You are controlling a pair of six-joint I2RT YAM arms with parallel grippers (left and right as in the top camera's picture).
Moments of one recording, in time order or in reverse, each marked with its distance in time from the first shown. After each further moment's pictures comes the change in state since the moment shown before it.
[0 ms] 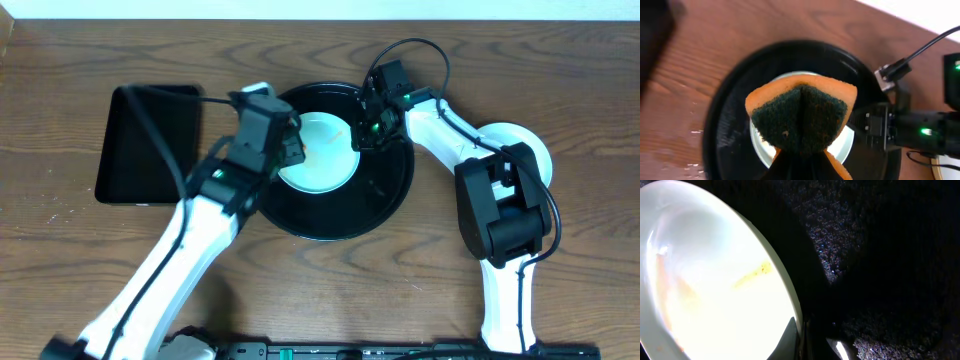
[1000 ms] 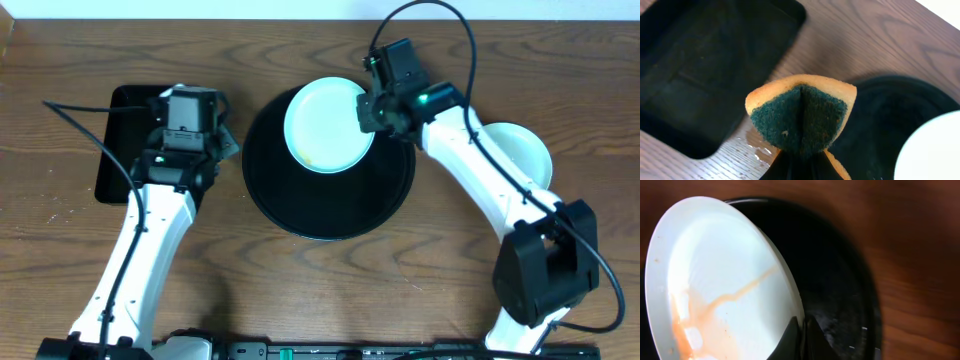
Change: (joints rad) left arm 0.324 0.037 0.000 -0.100 -0.045 0.008; right arm 0.101 -0.353 -0.037 -0.041 0.454 -0.055
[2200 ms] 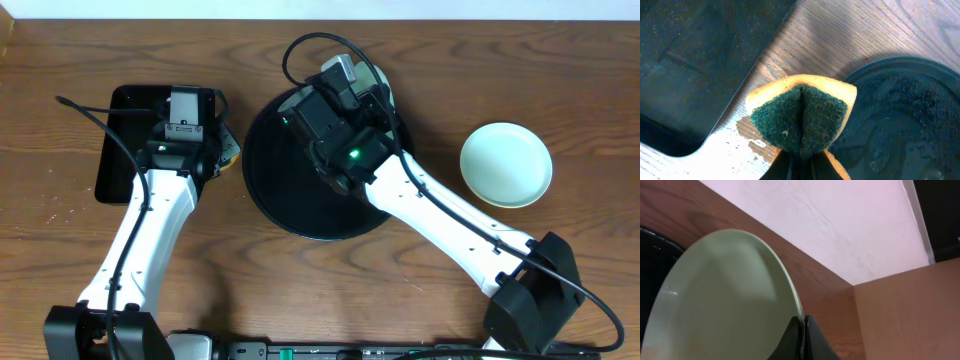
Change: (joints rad) left arm 0.022 0.086 0.000 0.000 0.090 0.000; right arm 0.325 -0.054 0.000 0.024 1.016 -0.332
